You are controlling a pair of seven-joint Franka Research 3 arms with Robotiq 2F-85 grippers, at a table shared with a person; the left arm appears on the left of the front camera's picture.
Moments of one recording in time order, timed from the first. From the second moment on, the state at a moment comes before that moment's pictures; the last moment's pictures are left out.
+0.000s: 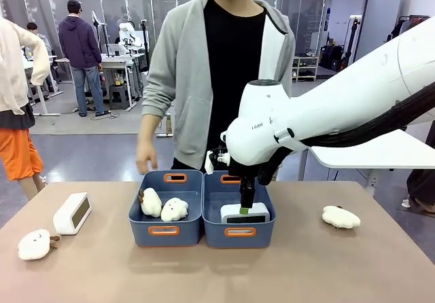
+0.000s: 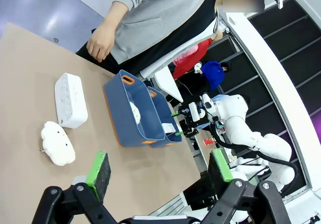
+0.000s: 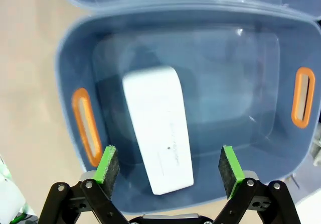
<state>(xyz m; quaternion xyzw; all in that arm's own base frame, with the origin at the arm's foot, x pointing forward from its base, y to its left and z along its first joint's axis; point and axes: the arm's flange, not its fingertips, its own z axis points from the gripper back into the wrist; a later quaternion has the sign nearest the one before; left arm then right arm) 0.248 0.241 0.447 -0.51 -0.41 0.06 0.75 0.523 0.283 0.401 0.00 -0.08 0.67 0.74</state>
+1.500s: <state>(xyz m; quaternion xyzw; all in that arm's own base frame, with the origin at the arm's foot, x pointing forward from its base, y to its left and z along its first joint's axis) 0.248 0.241 0.447 -0.51 -0.41 0.06 0.75 0.266 -0.164 0.422 0.51 -0.25 0.13 0.81</state>
